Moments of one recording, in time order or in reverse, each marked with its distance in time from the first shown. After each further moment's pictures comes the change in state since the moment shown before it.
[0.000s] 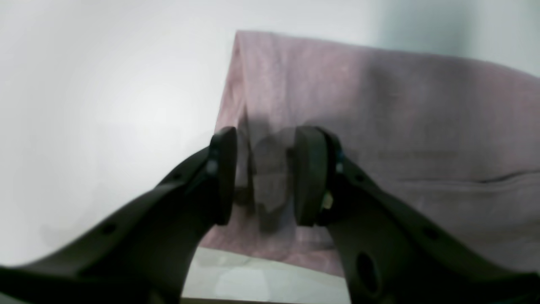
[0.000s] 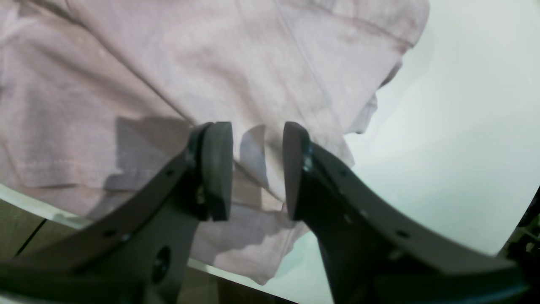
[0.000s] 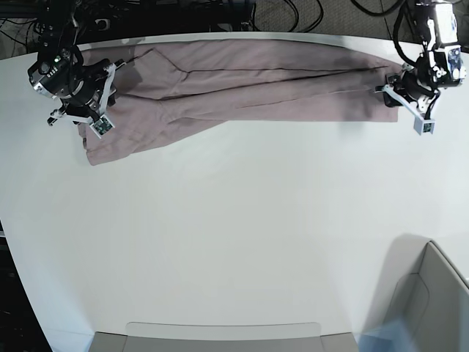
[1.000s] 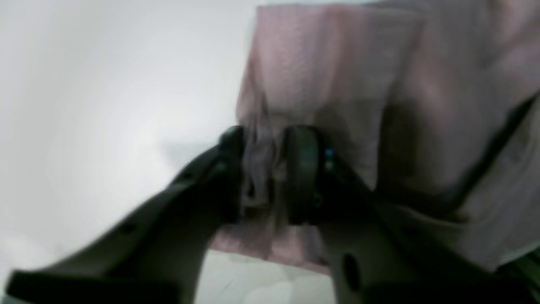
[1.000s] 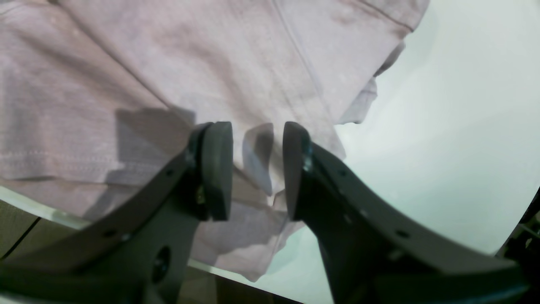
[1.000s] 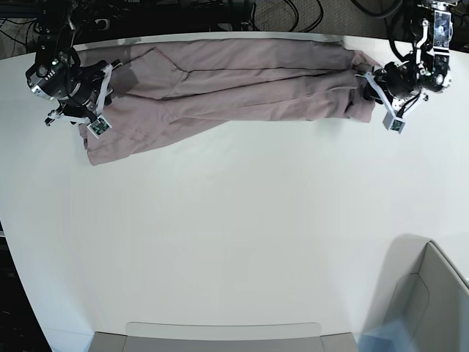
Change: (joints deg) left arm 2.2 -2.6 14.0 -5.1 -1.2 -10.6 -6.4; right arm 0.2 1.6 0.1 -1.9 0.2 0.0 0.0
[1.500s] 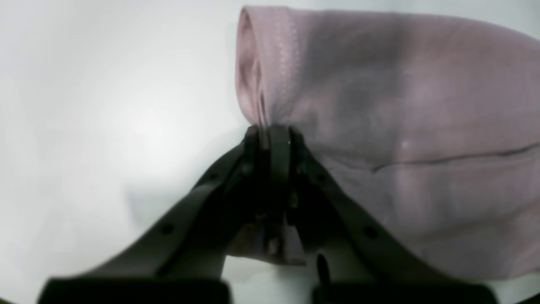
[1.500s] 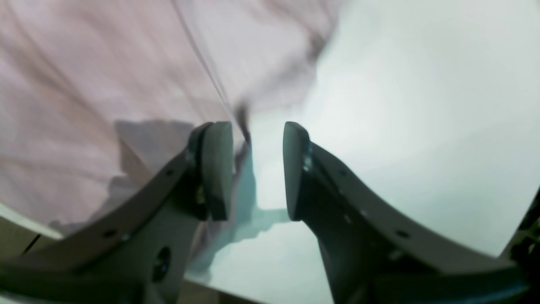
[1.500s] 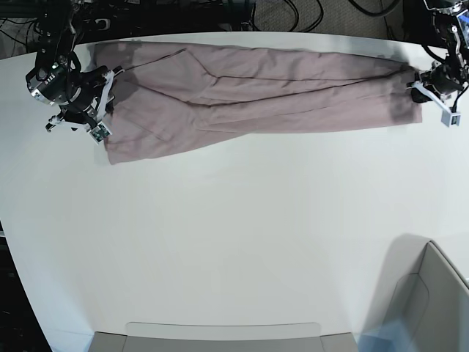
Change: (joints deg) left arm -6.1 0.7 -26.5 -16.2 -1.3 -7.8 1.8; right arm 1.7 -1.5 0.3 0.0 0.0 0.0 -0.1
